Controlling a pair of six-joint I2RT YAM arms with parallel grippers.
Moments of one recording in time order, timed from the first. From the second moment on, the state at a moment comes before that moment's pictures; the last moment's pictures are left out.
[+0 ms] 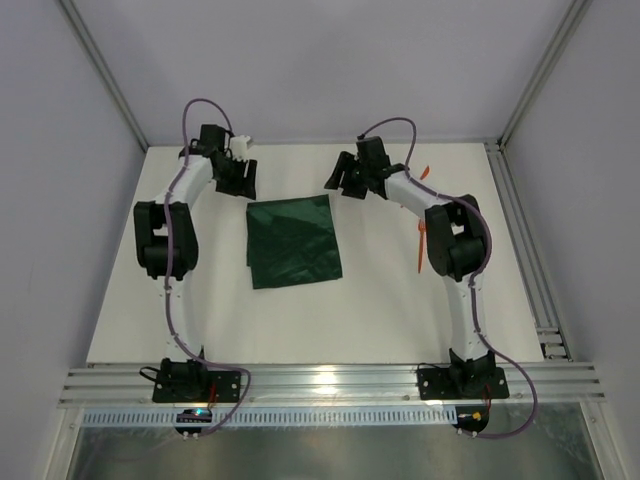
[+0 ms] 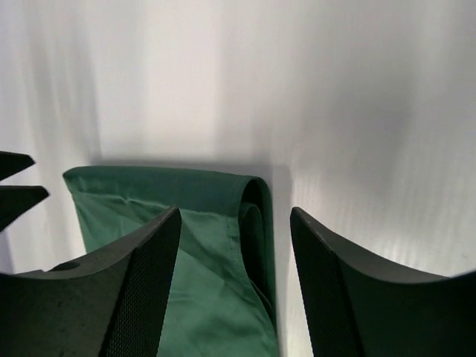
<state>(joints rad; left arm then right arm) -0.07 2.21 1.89 -0.73 0.31 0.17 0.39 2.25 1.75 -0.21 -0.22 0.67</state>
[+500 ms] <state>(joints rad) -0.03 1.82 1.29 -0.83 0.37 0.27 0.53 1.72 1.11 -0.31 -0.11 0.48</state>
